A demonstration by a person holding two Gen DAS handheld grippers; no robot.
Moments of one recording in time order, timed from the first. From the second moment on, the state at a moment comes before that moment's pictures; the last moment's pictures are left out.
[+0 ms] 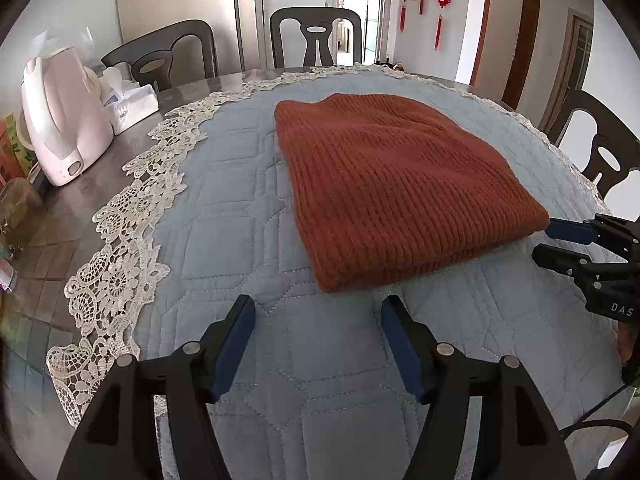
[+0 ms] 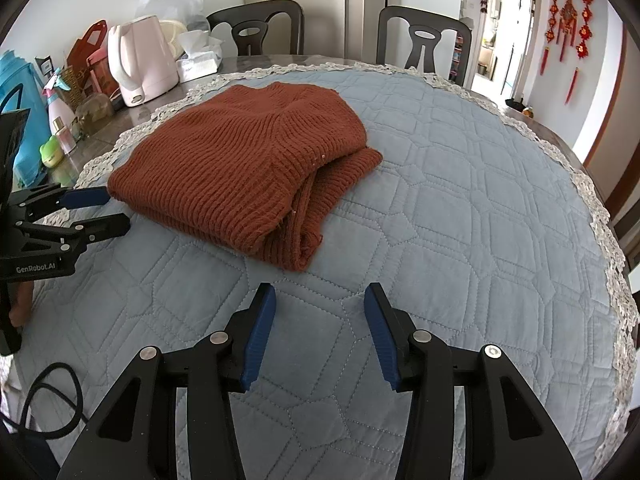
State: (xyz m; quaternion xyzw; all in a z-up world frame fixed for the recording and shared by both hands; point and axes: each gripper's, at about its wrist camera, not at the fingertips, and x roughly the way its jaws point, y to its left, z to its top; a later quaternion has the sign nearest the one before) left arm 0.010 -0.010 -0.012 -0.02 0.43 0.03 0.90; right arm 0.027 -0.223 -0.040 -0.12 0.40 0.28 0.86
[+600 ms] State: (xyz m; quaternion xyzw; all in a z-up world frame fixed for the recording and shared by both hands) left arm 0.011 -0.012 -0.013 -0.01 0.43 0.03 0.90; right arm 0.027 -0.222 -0.040 -0.12 0.40 0.28 0.86
